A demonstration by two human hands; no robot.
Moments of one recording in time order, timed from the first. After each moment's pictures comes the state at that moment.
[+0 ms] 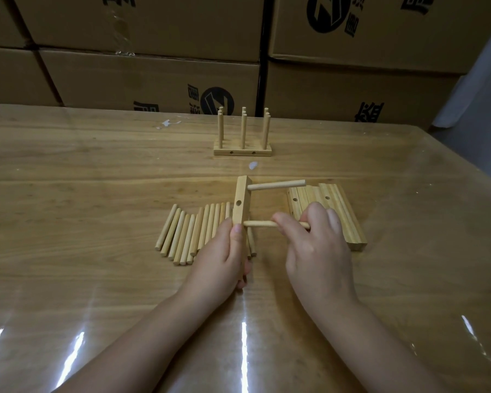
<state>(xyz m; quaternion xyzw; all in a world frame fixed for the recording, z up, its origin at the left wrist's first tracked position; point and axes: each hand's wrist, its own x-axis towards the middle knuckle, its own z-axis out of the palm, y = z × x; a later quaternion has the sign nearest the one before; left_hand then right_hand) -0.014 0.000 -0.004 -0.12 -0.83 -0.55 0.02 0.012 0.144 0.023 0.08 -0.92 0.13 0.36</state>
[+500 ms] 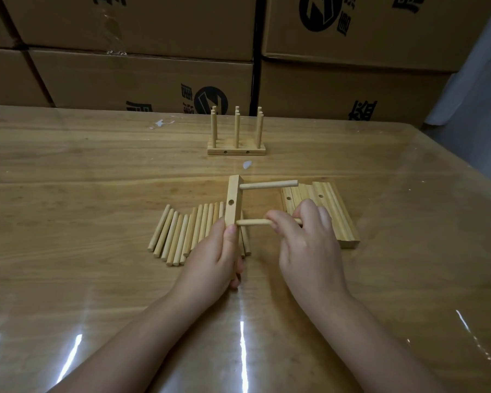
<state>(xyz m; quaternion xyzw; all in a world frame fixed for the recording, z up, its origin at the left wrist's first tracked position) -0.015 -0.002 -0.005 -0.14 -0.84 -0.53 0.02 0.007 0.147 0.021 0.09 -0.91 0.16 0.37</state>
